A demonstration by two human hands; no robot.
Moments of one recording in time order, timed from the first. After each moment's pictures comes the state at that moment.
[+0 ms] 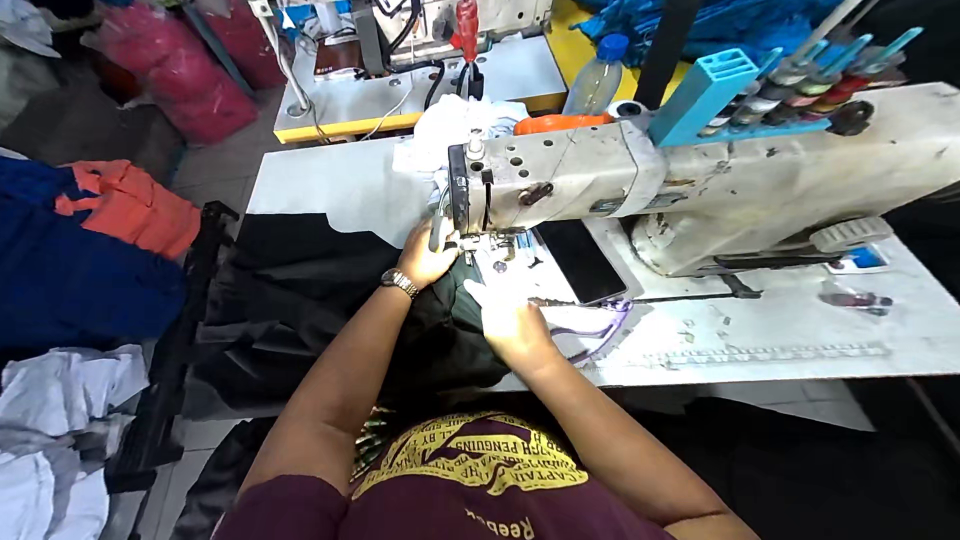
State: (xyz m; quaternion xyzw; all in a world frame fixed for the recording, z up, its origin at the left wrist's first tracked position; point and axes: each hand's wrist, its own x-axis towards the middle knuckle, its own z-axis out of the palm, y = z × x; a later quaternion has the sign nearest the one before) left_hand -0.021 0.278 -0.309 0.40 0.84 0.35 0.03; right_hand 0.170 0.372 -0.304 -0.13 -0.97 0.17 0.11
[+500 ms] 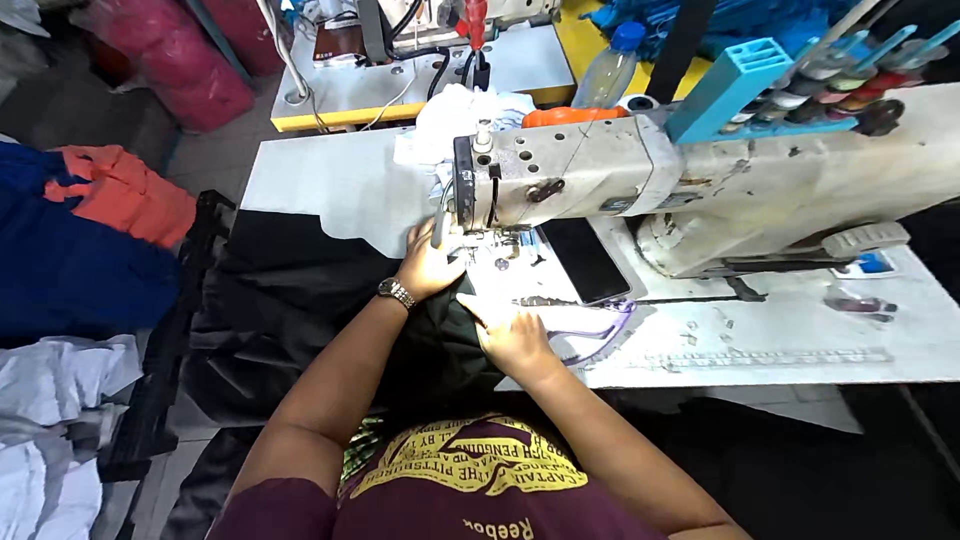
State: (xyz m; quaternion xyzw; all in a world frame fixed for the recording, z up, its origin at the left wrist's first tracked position) left_hand -0.006 0.272 -0.314 0.45 0.84 0.29 0.02; right_hand 0.181 0.369 -0.317 -0.06 -0.97 0.17 0.18
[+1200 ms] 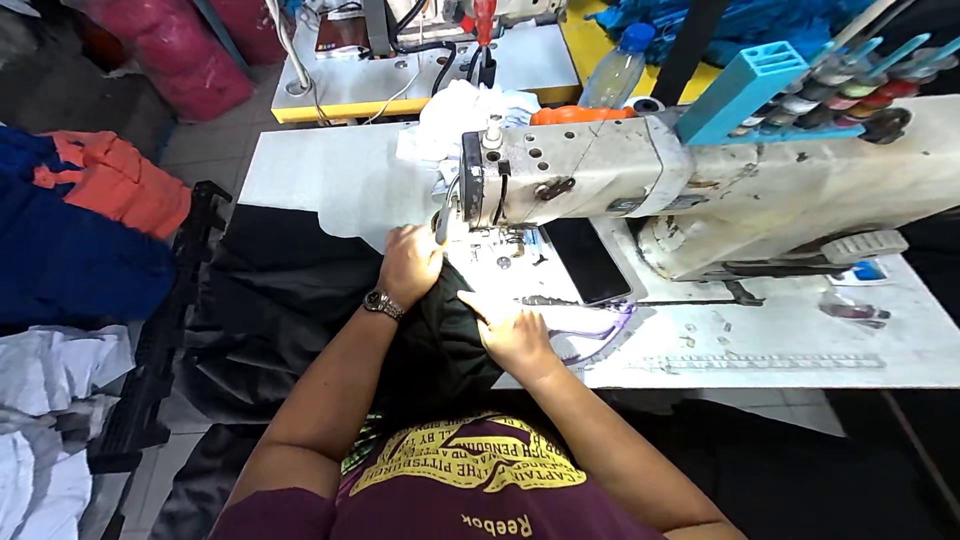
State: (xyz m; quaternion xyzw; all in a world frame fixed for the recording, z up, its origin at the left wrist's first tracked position) left_hand -0.001 0.243 -0.304 0.44 0.86 0.25 -0.11; right_hand 0.179 0.369 -0.321 -0.07 -0.97 0.16 0.18
